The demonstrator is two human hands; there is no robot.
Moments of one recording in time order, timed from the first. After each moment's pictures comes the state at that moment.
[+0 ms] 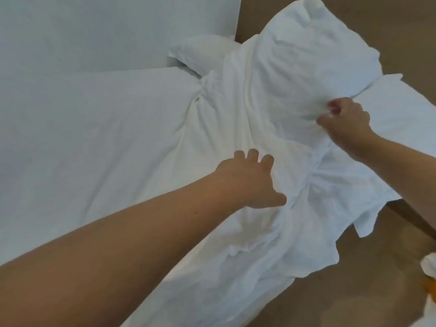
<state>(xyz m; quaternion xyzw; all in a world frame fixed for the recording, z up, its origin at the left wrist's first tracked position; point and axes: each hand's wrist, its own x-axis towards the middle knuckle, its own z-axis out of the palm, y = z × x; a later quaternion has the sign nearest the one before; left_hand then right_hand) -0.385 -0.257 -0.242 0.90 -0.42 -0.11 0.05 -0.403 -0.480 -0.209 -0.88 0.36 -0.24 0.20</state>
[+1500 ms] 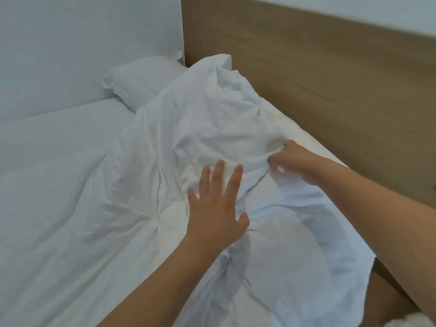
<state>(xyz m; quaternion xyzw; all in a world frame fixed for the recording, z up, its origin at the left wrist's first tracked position) -0.279 -0.545 -0.224 0.90 -0.36 0.15 0.20 -0.287 -0.763 -0.145 -0.83 0.36 0.02 0.43</state>
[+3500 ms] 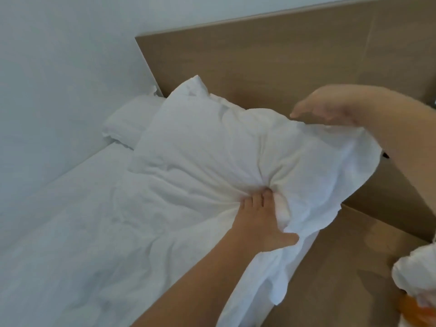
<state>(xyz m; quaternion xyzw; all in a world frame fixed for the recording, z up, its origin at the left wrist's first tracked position) -0.449 -0.649 -0.190 0.87 -0.46 -0.15 0.03 -0.475 -0.878 -0.047 -0.81 0.40 0.00 0.42</state>
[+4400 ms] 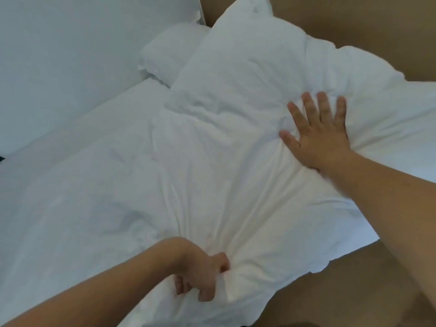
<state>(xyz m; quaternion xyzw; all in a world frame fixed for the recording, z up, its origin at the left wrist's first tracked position) -0.398 -0.433 -0.235 0.72 -0.20 -0.65 -0.13 -0.375 -0.754 -0.264 -0.97 0.20 -0.10 -0.06</state>
